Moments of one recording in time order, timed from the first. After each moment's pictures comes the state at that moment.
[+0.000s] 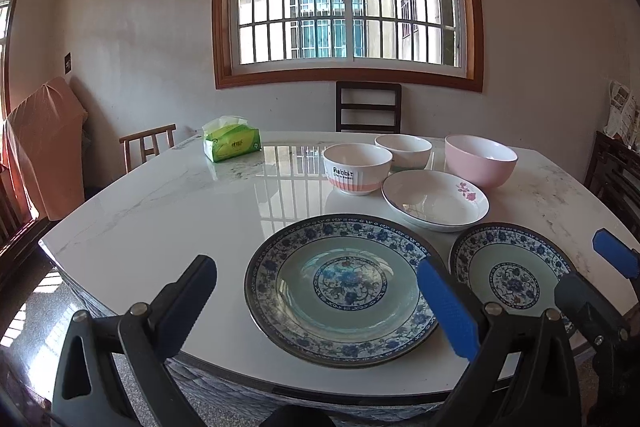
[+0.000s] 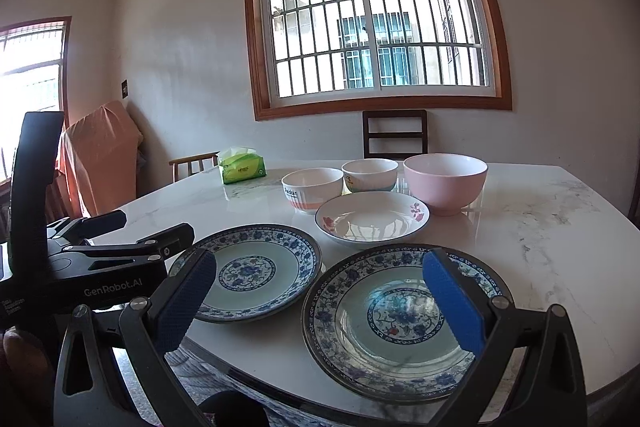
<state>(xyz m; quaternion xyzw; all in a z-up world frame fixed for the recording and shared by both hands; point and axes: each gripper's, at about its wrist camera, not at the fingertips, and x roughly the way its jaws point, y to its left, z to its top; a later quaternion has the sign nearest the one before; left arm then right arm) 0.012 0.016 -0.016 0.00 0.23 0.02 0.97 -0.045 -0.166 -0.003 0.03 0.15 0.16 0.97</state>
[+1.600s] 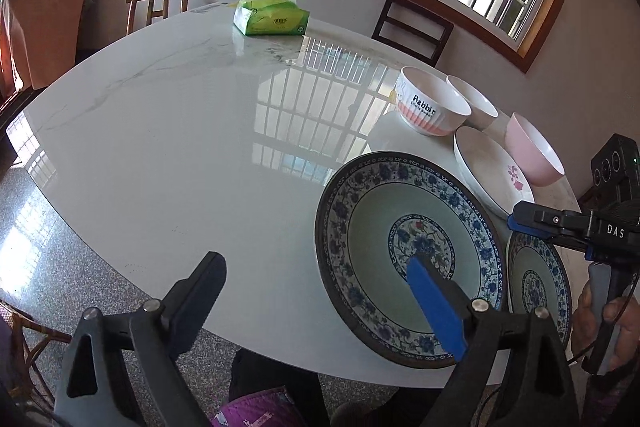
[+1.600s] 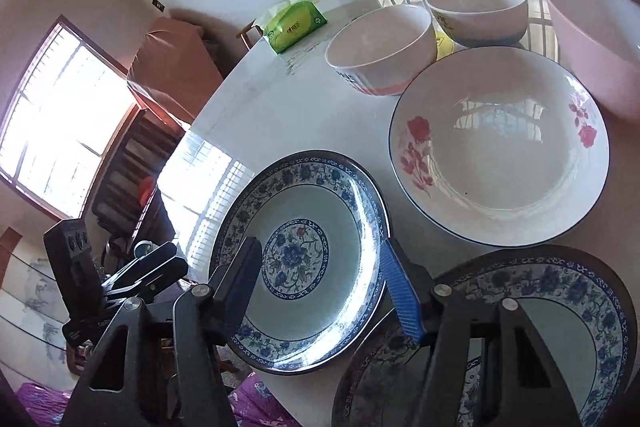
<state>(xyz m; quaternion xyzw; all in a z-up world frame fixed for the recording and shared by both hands) 0.081 0.117 -0.045 -0.15 0.43 0.02 0.89 0.173 -0.132 -0.036 0.13 0.51 0.36 0.77</state>
